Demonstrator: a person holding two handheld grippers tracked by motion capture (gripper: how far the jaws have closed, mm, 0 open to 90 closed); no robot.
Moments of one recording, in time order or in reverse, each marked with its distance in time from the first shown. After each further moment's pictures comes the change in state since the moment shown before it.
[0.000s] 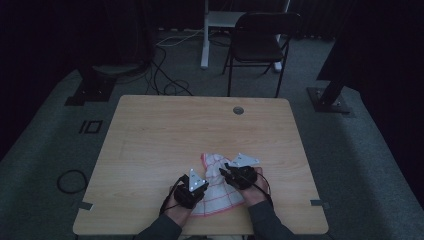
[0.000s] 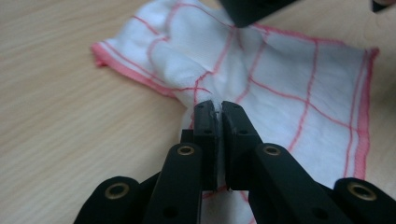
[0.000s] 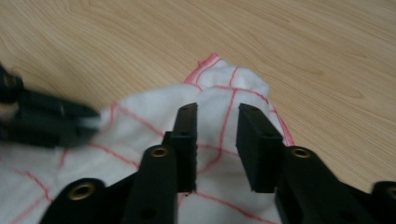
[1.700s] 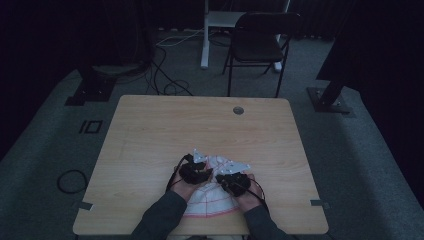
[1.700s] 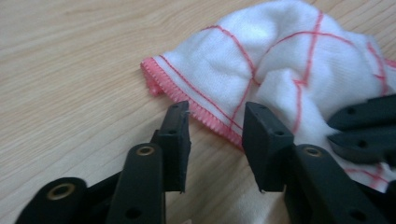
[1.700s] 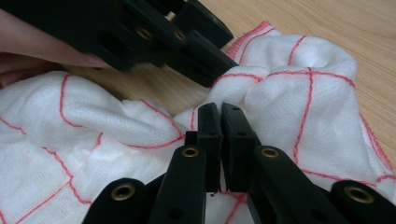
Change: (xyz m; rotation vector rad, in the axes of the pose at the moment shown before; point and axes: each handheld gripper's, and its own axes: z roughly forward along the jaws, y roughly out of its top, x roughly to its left) left arm 0.055 0.032 0.060 0.099 -0.040 -0.110; right arm 0.016 -0.019 0.020 0.084 0.075 -0.010
